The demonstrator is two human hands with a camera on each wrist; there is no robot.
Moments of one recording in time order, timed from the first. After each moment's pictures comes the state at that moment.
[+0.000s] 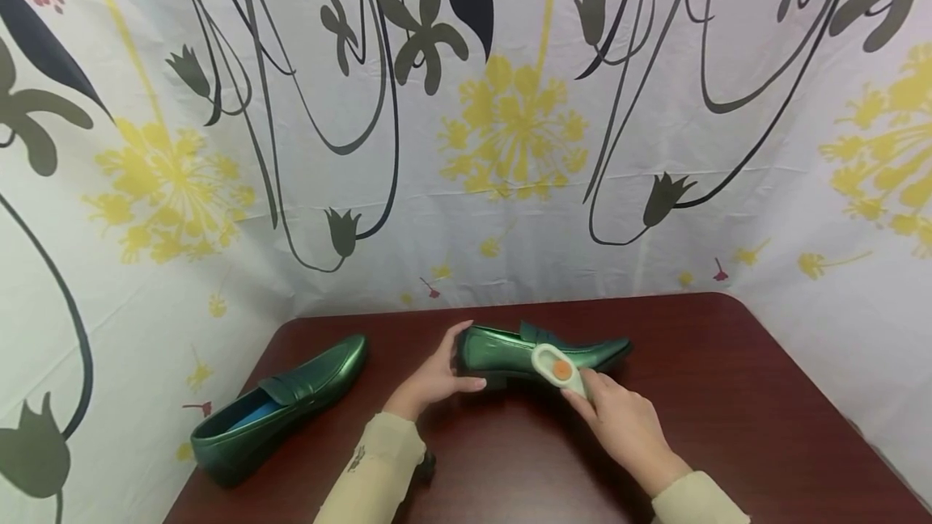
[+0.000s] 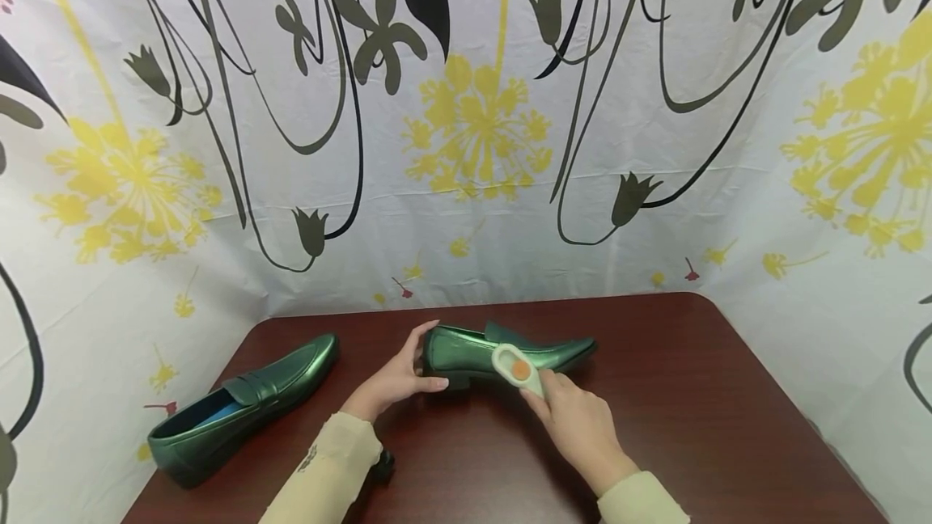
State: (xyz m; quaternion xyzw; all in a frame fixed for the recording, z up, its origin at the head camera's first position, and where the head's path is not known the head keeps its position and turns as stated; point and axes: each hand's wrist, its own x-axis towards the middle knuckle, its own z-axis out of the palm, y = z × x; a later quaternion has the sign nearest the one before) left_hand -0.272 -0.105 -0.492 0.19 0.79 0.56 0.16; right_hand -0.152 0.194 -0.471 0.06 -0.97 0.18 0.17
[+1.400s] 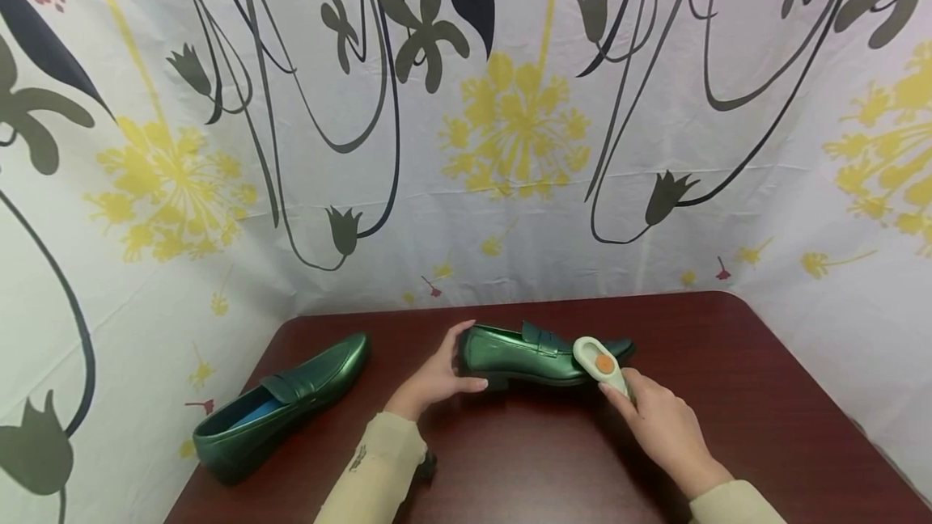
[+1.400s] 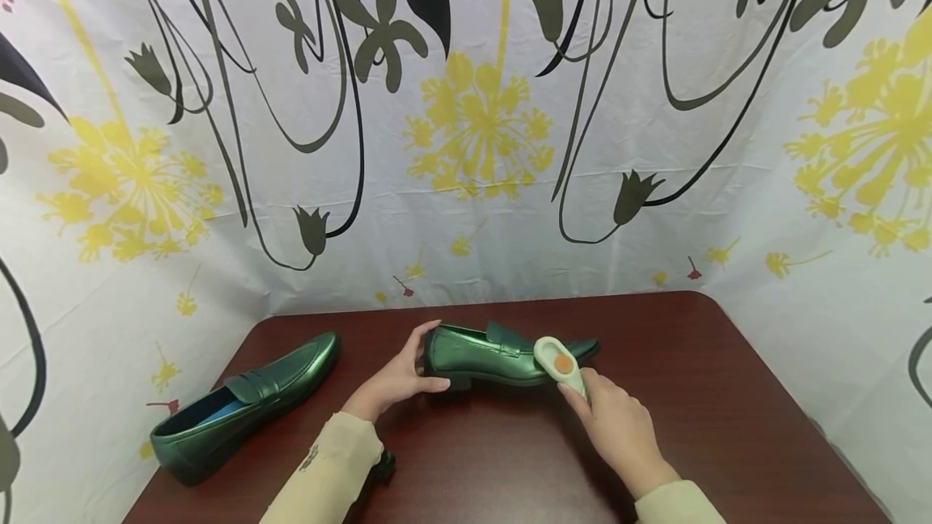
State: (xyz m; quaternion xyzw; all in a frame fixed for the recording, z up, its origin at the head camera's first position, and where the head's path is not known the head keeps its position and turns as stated) left_hand -0.269 -0.103 -0.490 0.20 0.79 0.56 0.16; right_hand -0.146 0.239 -0.471 0.00 -0.97 0.23 0.11
